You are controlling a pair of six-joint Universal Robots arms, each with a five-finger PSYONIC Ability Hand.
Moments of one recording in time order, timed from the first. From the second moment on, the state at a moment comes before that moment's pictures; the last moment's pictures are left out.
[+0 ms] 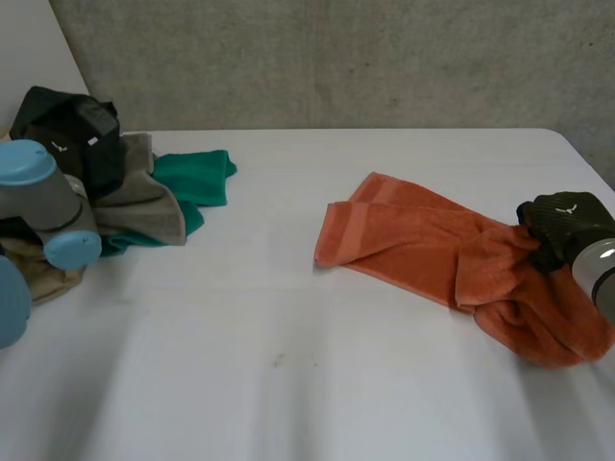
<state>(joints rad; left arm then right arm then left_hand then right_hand) 4.65 -2.66 -0.67 3.44 -1.82 4.09 1.65 -1.28 1.69 -0.10 1.43 2.68 1.04 1.11 1.10 1.11 0.86 1.06 1.17 1.18 1.20 0.97</state>
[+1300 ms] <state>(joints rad) 4.08 -2.05 -1.38 3.40 -1.74 3.31 1.87 -1.62 1.42 0.17 1.31 2.77 1.17 1.19 1.19 1.20 0.95 1.06 1.18 1.19 1.20 0.97</state>
